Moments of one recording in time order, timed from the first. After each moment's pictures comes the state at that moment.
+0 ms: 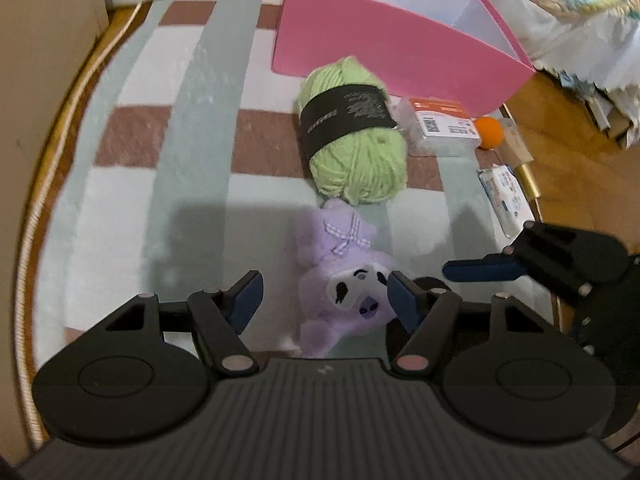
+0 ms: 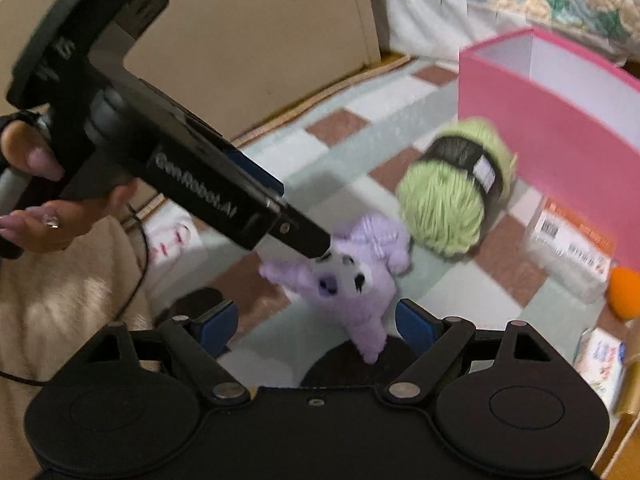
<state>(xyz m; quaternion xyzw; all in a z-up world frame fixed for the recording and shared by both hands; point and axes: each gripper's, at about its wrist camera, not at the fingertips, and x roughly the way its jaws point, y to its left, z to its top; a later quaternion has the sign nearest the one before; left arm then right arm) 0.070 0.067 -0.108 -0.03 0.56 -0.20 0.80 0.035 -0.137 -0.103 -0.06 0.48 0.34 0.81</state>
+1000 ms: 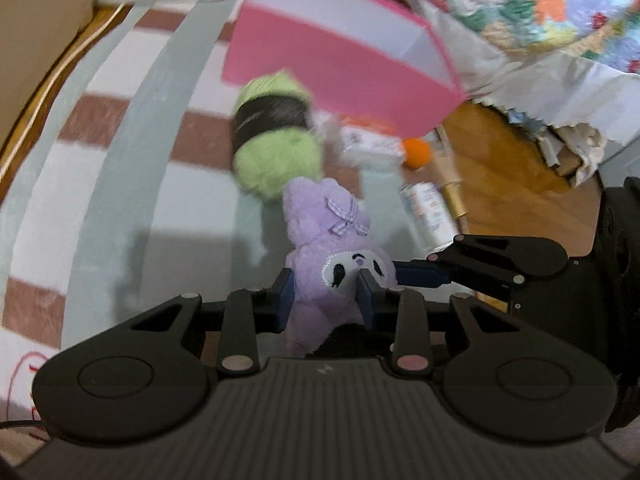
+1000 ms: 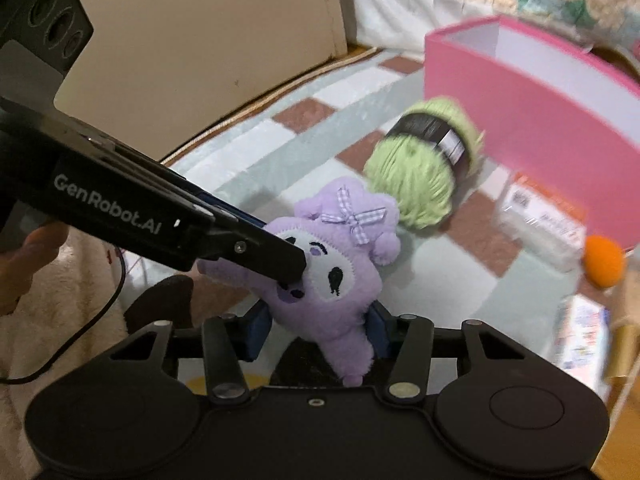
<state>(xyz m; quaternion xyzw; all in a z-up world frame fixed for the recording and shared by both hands) 0.024 0.045 -0.075 -0.11 0.52 -0.24 0.81 0.015 -0.161 -0.084 -0.06 0.46 0.30 0.83</state>
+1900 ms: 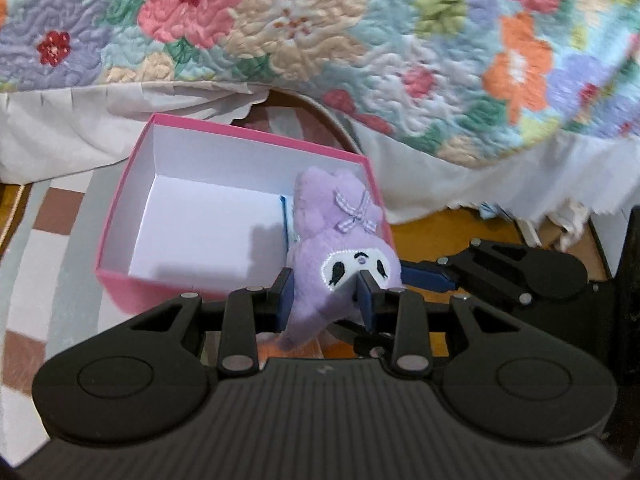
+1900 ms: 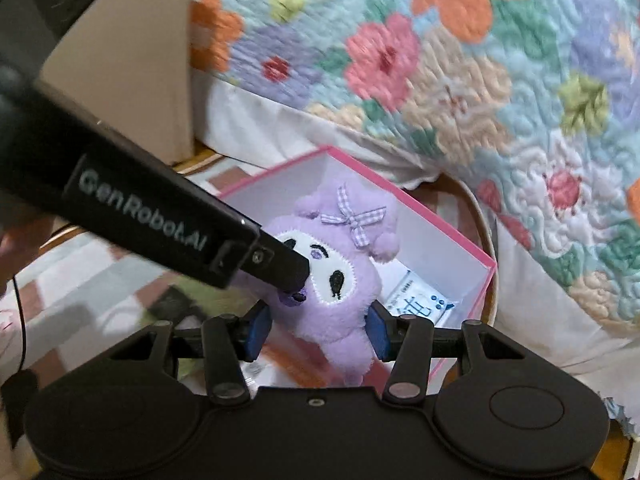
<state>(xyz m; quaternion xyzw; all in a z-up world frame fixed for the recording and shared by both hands) 0.201 -0.077 0.005 -0.10 0.45 -0.27 0.85 0.173 -0.240 0.009 -0.15 0.39 0.17 0.89</state>
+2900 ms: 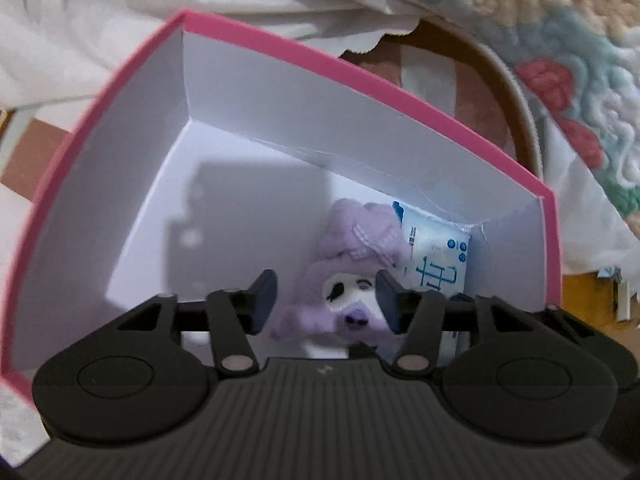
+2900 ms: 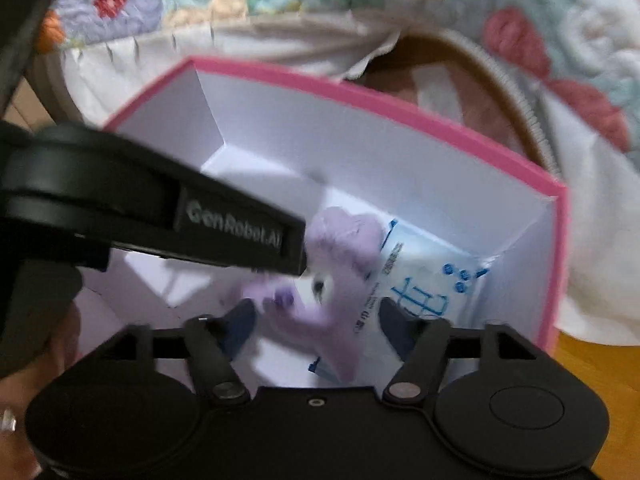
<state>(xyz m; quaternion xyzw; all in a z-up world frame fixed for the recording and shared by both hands) 0.324 -0.110 -0.110 -0.13 0.56 -0.12 0.81 0.294 -0.274 -0.096 -0.02 0.49 0.12 0.86</state>
